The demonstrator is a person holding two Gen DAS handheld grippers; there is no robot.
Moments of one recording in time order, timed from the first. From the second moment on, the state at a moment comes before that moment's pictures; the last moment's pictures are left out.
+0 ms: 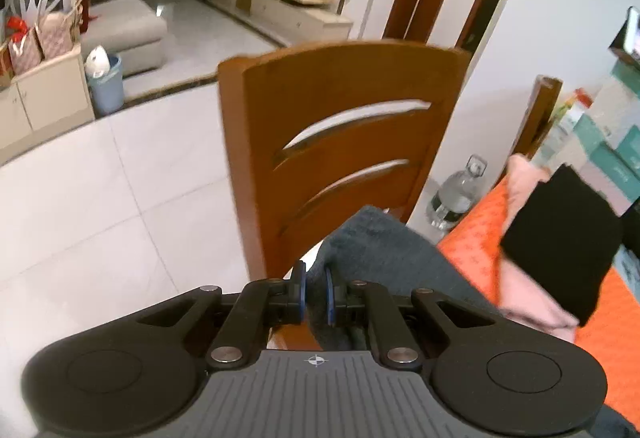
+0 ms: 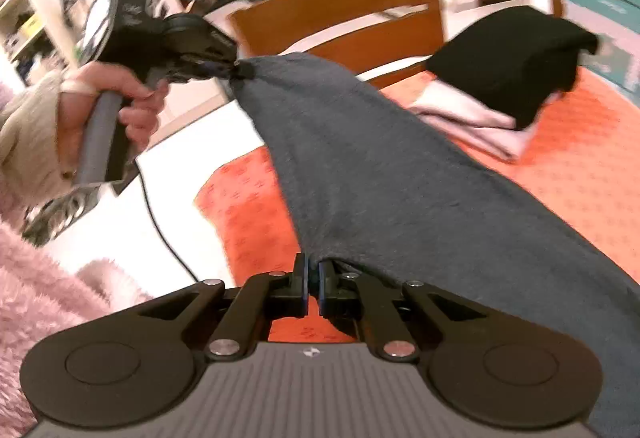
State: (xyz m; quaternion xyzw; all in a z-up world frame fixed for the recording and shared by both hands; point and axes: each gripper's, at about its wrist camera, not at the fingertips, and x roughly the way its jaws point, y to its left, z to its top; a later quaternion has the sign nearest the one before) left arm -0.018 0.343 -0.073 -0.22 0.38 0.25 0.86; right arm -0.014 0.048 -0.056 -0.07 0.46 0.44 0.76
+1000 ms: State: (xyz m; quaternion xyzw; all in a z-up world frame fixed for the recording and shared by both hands) left arm -0.044 0.185 -0.047 -0.17 0.41 0.13 0.89; right arm -0.029 -0.213 -0.038 0.02 0.48 0.18 0.86
